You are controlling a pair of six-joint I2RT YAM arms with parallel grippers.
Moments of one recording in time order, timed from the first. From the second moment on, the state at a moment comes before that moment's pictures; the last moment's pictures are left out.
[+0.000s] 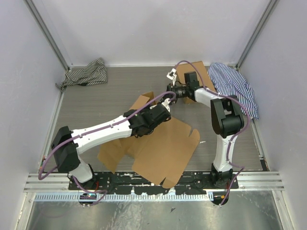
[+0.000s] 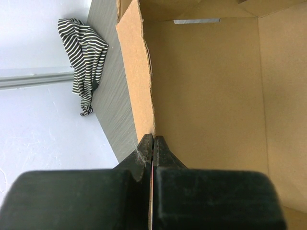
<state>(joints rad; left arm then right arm) -1.09 1.61 1.36 -0.78 -0.86 0.19 0.24 2.03 1.36 -0.07 -1.19 0.04</state>
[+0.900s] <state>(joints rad) -1.09 1.66 1.46 -0.90 -0.83 0.13 0.28 2.02 1.44 -0.32 -1.23 -0.25</state>
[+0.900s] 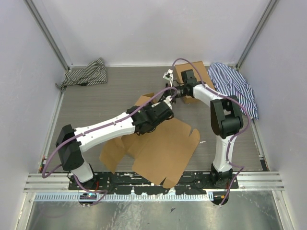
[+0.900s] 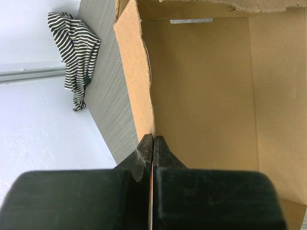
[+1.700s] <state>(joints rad) -1.12 1.73 1.56 -0.99 -0.83 0.07 0.27 2.08 1.58 -0.73 -1.33 -0.68</state>
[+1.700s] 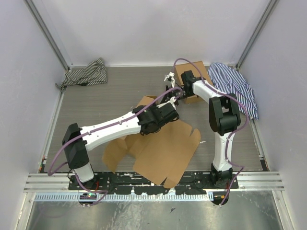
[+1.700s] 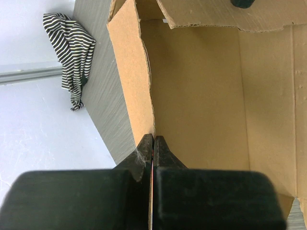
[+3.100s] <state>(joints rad) -1.14 1.75 1.58 -0.99 -0.82 0.01 0.35 1.95 1.25 -0.05 -0.99 -0.09</state>
